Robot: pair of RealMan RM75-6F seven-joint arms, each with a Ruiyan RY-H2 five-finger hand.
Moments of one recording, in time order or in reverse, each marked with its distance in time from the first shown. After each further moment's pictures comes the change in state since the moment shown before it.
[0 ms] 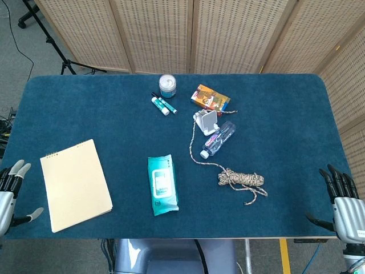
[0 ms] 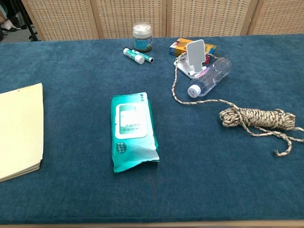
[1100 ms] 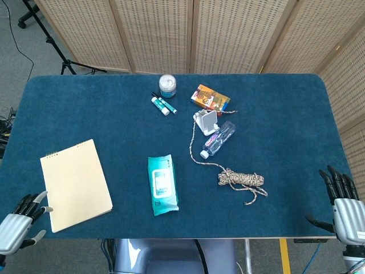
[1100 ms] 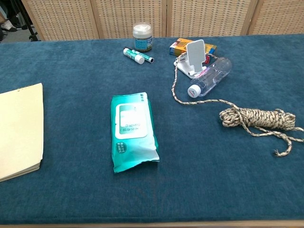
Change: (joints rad) left arm 0.008 -0.308 0.170 0.796 0.238 -0.018 -0.358; right arm -0.006 0.000 -0.003 -0.007 -0.006 0.008 -0.006
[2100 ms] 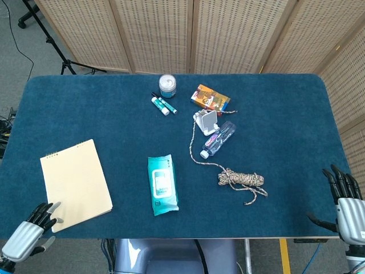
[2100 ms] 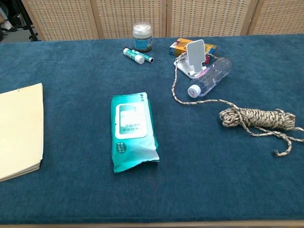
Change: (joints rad) left arm 0.044 -0.300 0.064 0.590 0.057 0.151 -0.221; right arm -0.002 0.014 0.006 -0.002 0.008 0.003 0.030
